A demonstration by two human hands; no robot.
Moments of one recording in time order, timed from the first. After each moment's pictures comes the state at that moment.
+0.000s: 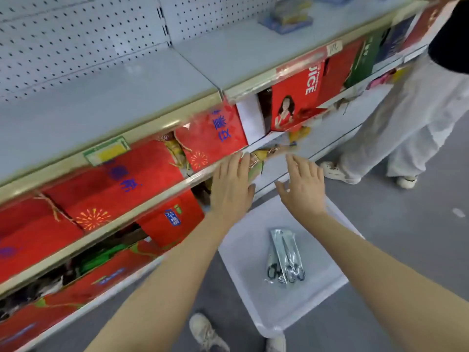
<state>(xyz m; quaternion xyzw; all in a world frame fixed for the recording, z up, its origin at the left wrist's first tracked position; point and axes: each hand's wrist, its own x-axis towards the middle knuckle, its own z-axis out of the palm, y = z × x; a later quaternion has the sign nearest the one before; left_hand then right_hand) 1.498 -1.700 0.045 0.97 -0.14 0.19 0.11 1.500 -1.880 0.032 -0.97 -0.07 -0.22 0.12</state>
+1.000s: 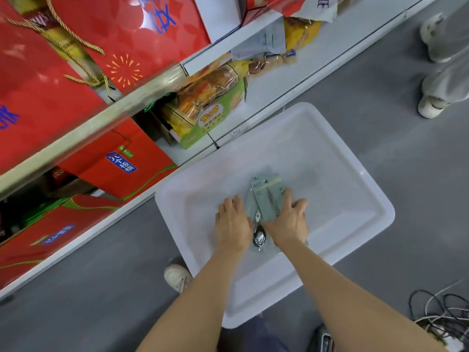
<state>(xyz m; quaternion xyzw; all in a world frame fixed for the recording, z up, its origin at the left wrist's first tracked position) 1.411 -1.809 -0.262 0.98 0.05 -0.16 0.11 1.419 -1.936 -0.242 -0.92 0.22 0.24 0.21</state>
